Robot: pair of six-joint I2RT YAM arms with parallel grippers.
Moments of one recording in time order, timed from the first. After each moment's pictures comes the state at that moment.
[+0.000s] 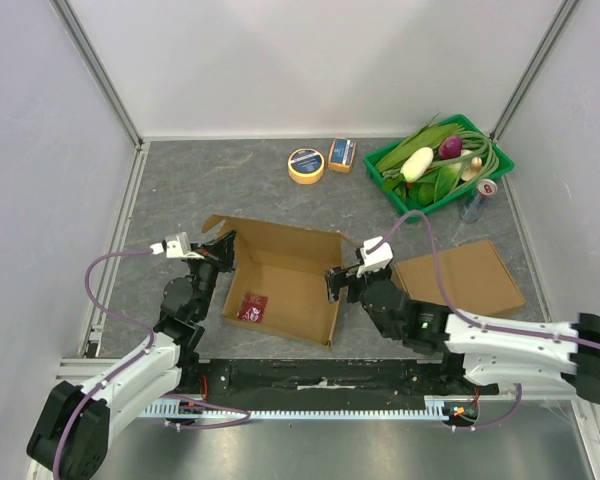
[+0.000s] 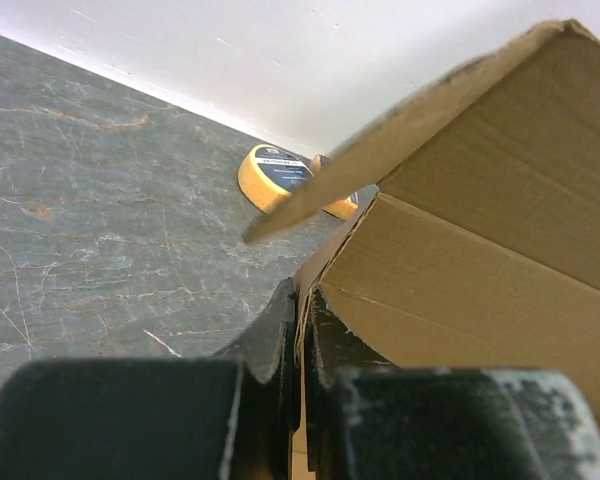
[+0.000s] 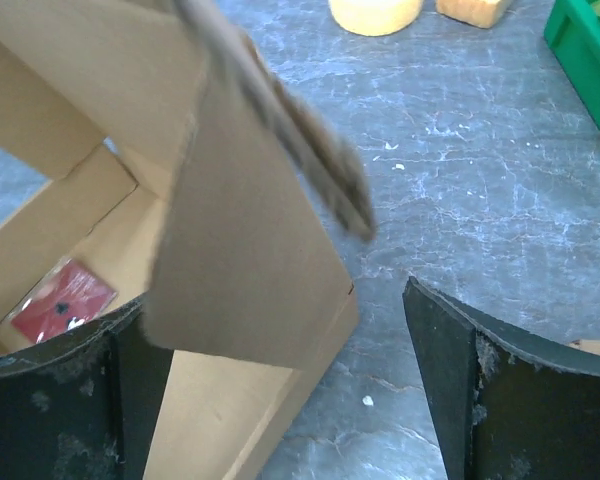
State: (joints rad) left arm -0.46 0.75 0.07 0.84 -0.27 -0.53; right arm 1.21 1.05 0.46 0.33 0.83 0.33
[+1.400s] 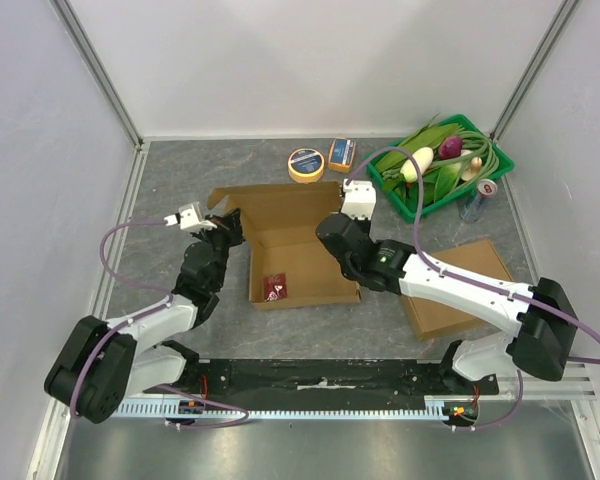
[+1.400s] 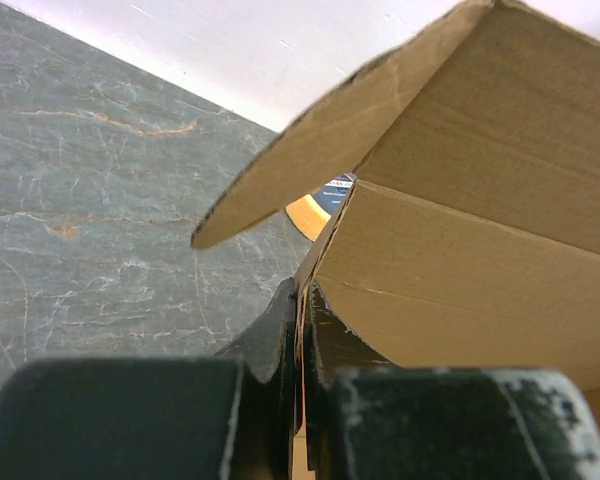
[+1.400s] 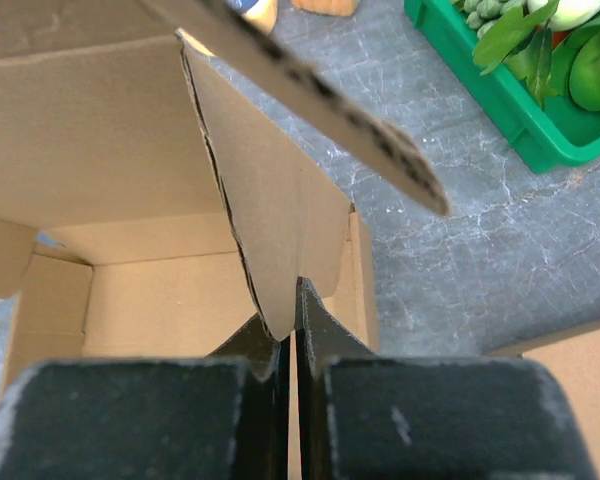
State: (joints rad) left arm -0.46 1.13 0.29 0.92 -0.40 -0.54; right arm 0.99 1.39 1.09 -0.36 0.86 0.64
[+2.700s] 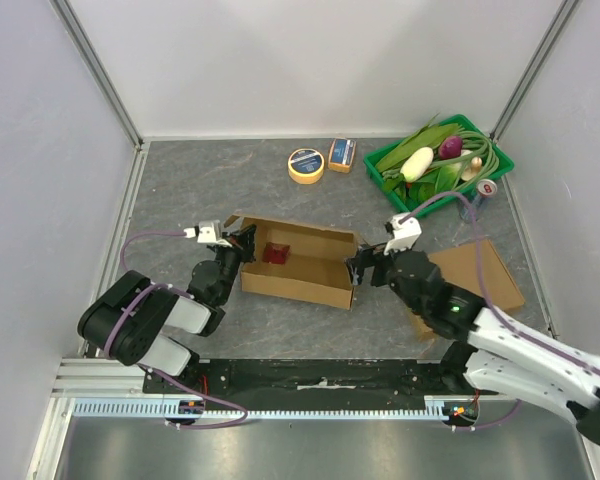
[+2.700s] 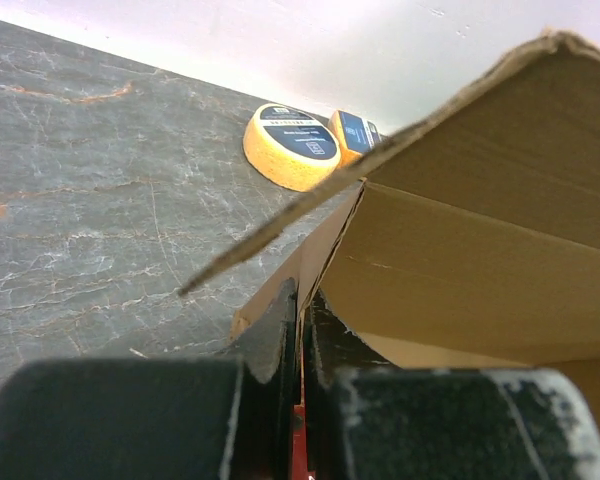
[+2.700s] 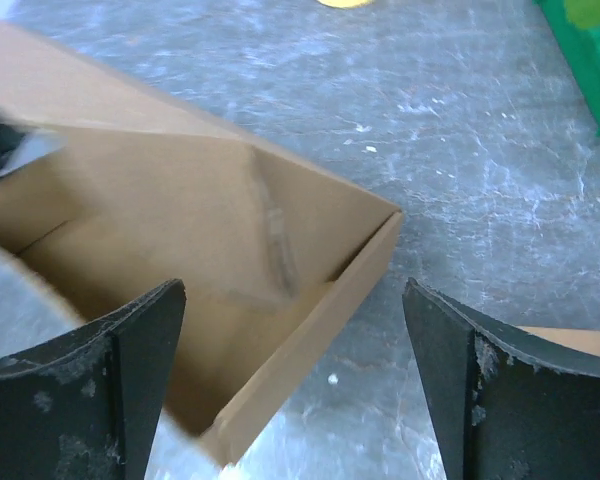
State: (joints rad) left arm -0.51 1.48 0.16 1.44 -0.26 -0.42; right arm 0.90 0.89 0.53 0.02 0.46 0.42
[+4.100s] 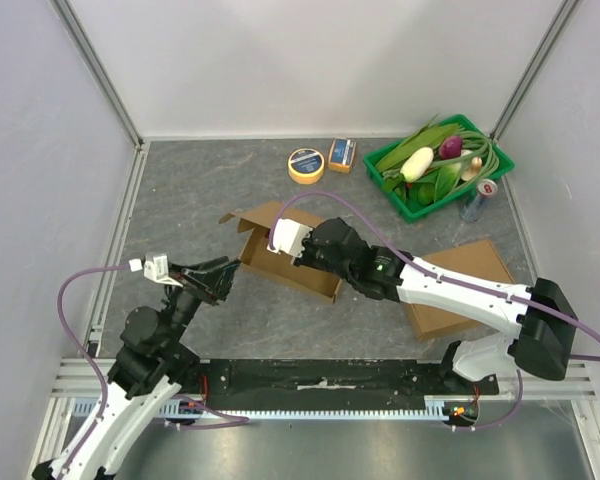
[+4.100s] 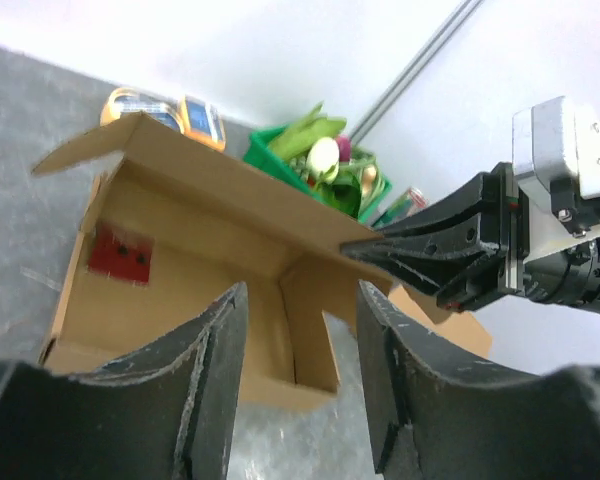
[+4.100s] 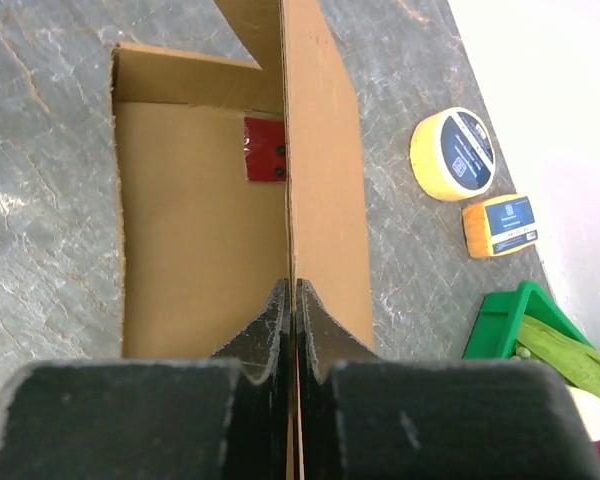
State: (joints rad) left arm -0.56 0.02 0.26 -0.04 -0.10 -0.59; right arm 1.04 1.39 1.08 -0.15 0.25 -0.48
